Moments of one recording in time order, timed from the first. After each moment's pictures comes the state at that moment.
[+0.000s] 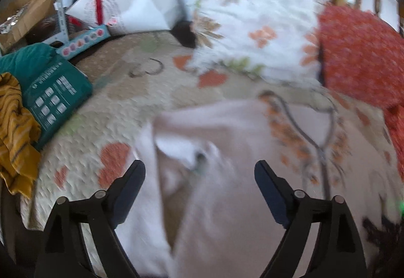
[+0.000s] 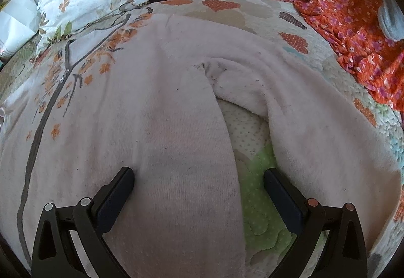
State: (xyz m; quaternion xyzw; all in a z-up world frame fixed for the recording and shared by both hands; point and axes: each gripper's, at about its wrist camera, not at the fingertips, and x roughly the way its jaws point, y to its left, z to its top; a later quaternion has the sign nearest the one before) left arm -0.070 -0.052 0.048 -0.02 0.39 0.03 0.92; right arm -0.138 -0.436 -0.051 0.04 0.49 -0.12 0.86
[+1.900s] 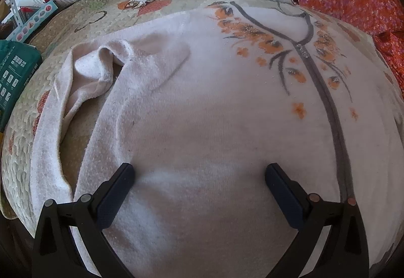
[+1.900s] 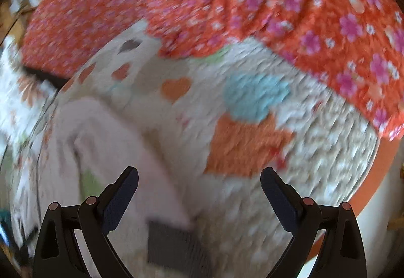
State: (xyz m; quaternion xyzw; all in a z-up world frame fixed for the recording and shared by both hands) left arm -0.082 -0.124 -0.063 0.05 0.48 -0.02 0.87; right arm -0.329 -0.618 0.012 0.27 0.42 -0.26 0.83
